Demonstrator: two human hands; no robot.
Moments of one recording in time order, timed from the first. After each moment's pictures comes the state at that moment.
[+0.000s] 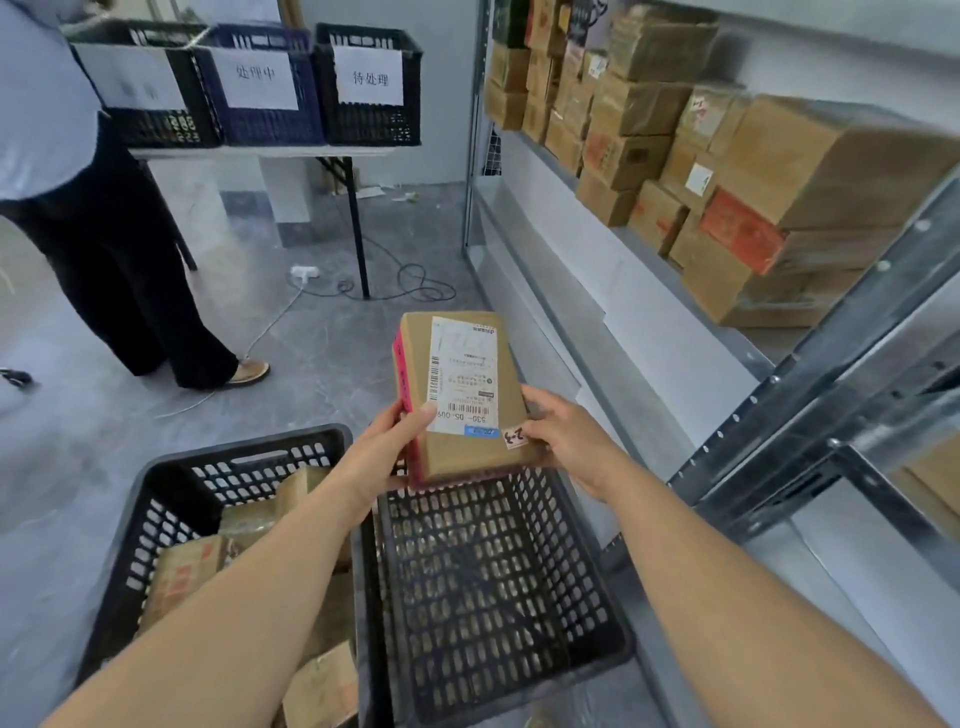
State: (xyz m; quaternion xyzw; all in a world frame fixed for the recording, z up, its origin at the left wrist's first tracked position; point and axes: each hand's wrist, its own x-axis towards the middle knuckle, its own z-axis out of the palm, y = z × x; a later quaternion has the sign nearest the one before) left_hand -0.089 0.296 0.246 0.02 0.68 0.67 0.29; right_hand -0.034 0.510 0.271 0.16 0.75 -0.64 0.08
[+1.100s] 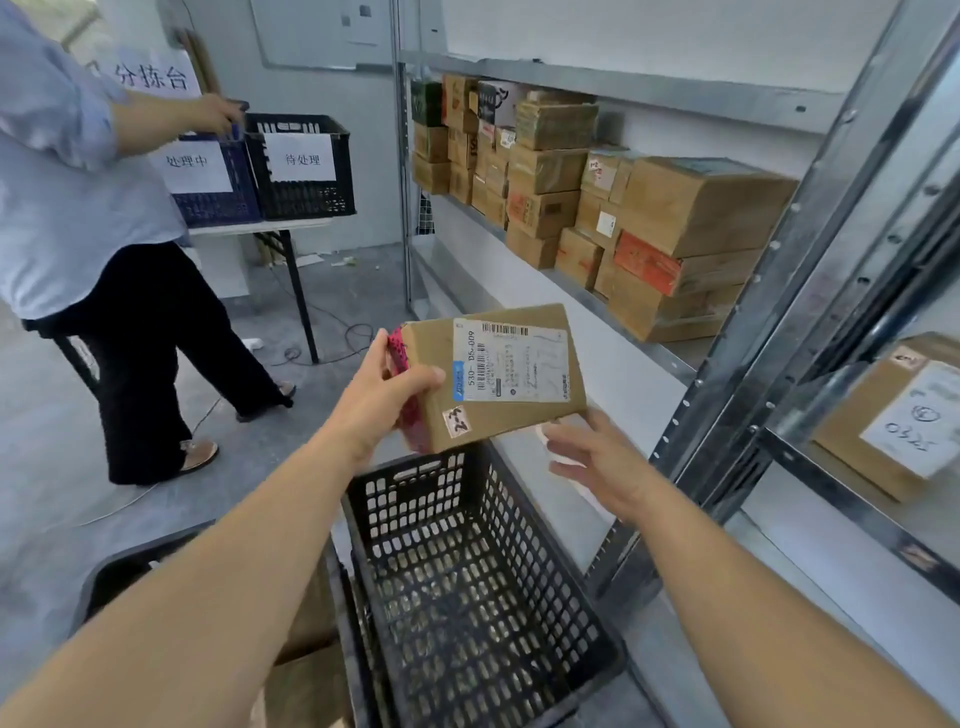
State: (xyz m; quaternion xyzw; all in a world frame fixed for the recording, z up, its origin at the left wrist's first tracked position) left_hand -0.117 0.324 0.334 0.16 0.69 0.67 0.20; right_hand 0.016 0.540 0.296 0.23 0.64 -0.73 -0.04
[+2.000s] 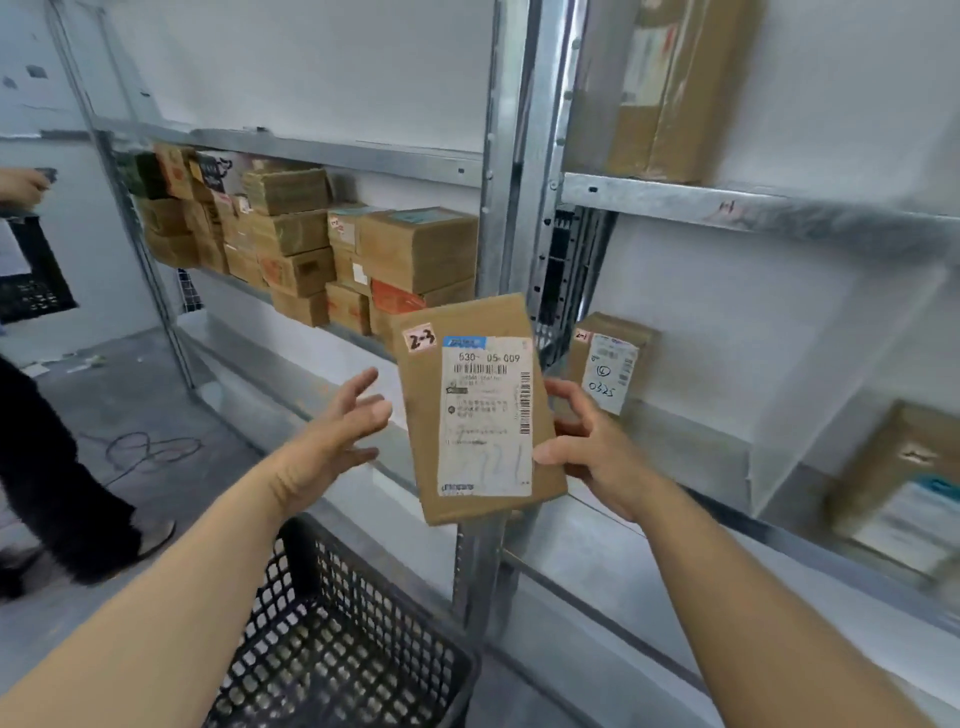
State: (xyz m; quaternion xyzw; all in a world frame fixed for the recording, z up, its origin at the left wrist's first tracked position) left_hand -0.031 0.452 0.380 0.40 0.58 0.58 0.41; right_hand 0.207 0.606 0.383 0.23 0.71 -0.63 -0.22
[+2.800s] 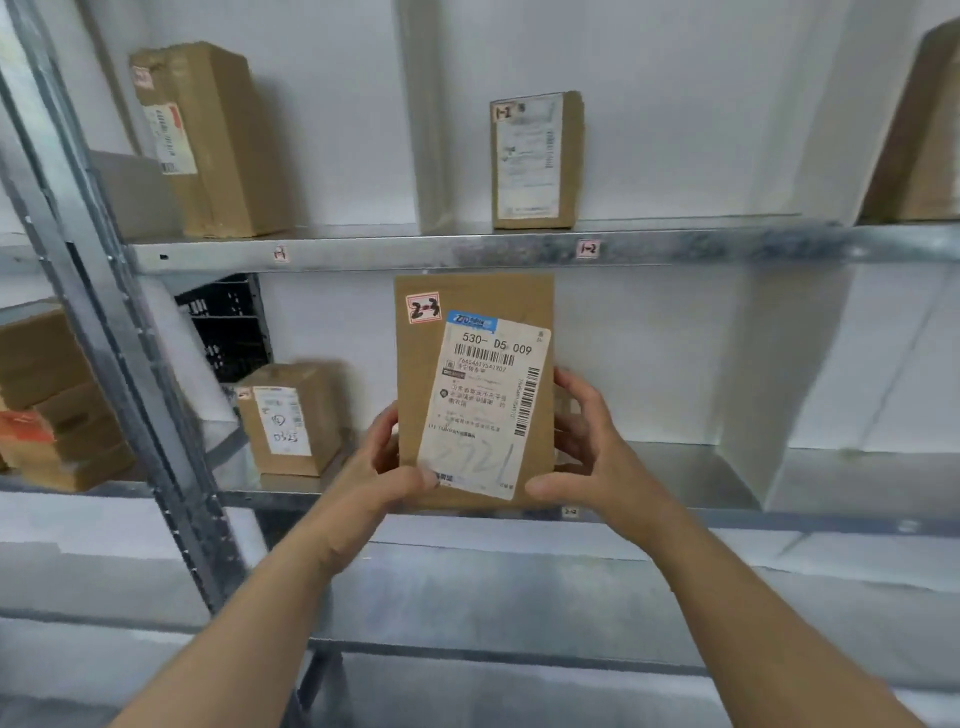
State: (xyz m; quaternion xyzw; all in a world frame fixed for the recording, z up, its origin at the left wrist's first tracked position) left_hand 0.331 0.583 0.414 0.60 0.42 0.46 0.50; right_hand 0.570 0.596 0.420 0.33 0.69 -0.45 -0.46
